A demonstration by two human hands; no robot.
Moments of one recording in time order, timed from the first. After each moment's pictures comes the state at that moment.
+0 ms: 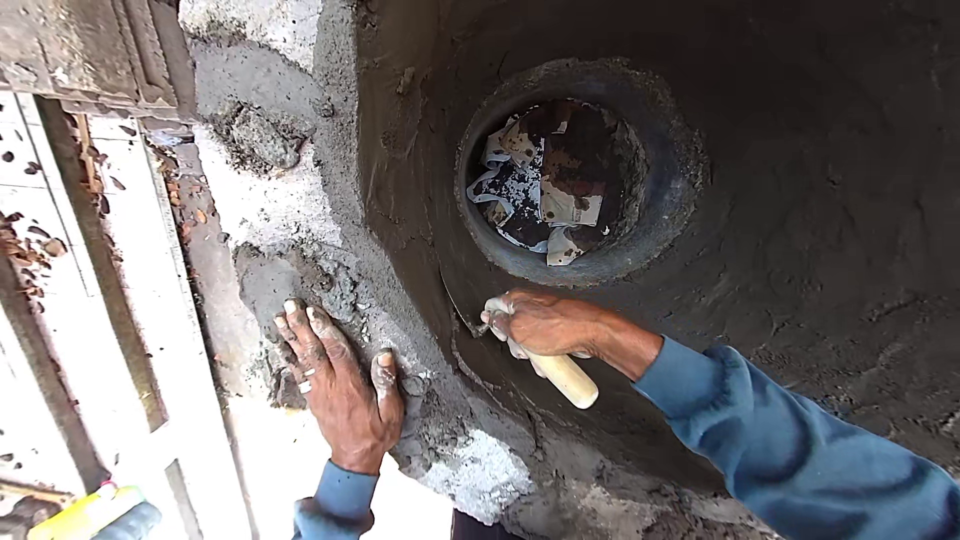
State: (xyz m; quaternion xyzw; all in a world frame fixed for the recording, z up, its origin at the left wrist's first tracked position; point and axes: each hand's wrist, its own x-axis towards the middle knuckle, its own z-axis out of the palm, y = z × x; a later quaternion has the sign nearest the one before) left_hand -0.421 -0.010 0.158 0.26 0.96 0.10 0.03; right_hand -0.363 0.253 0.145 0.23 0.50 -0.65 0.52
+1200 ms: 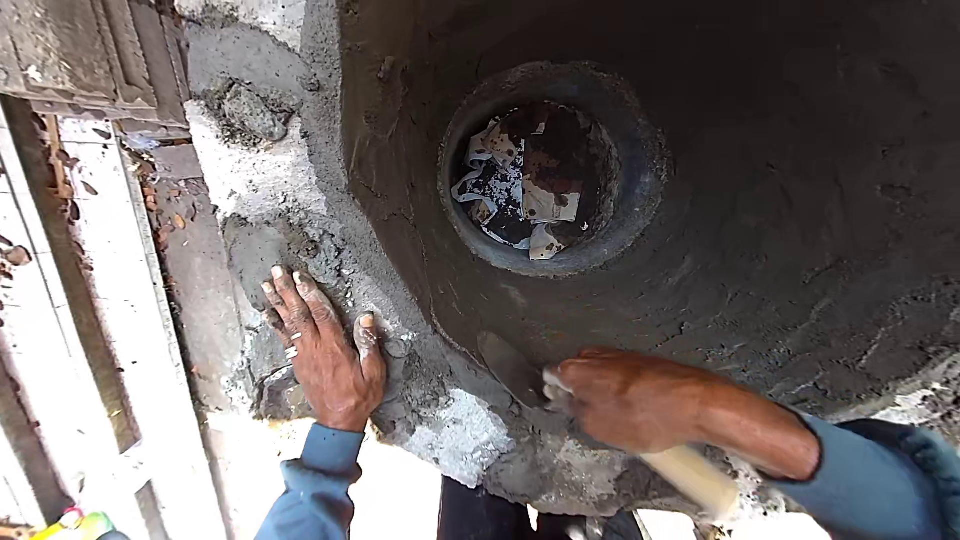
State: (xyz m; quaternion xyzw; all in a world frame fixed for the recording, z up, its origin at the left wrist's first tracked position) left_hand -0.419 -0.012 0.157 0.26 0.96 0.10 0.04; right_hand -0.289 0.271 0.241 0.08 0.64 -0.41 0.64
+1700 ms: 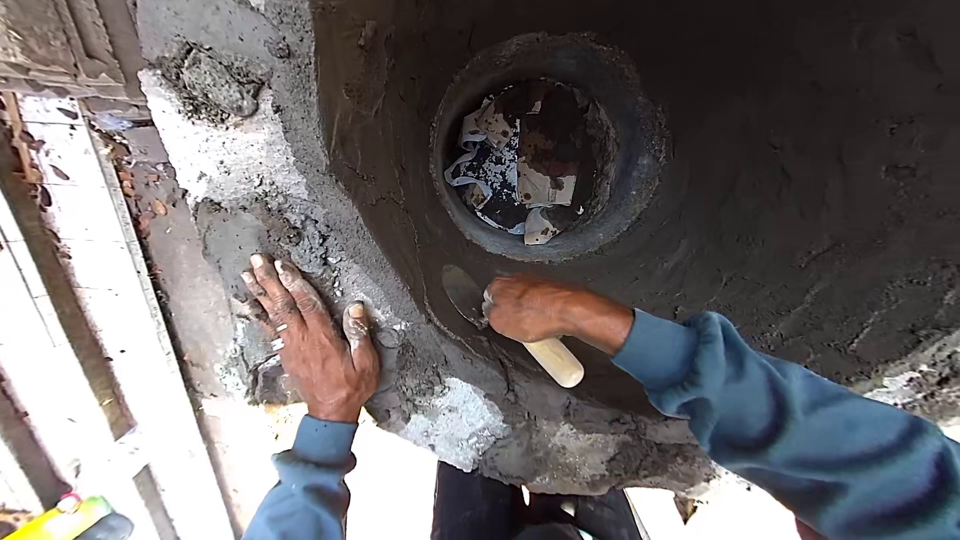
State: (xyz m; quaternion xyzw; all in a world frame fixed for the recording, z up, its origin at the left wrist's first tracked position) left_hand -0.419 -0.014 0.156 0.25 0.96 0.10 0.05; right_hand -0.346 0.240 0.178 0.16 0.67 -0.42 0.59
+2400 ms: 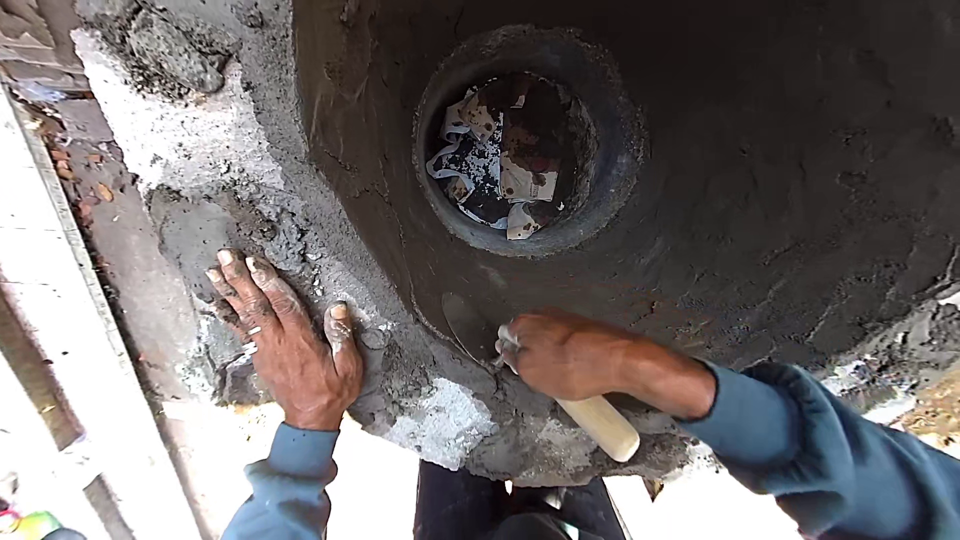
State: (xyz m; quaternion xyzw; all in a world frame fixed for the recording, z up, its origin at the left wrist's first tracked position) left_hand -0.422 -0.015 0.155 0.25 0.96 0.11 0.06; right_hand -0.320 0.251 0.223 0.16 0.62 -0.44 0.63
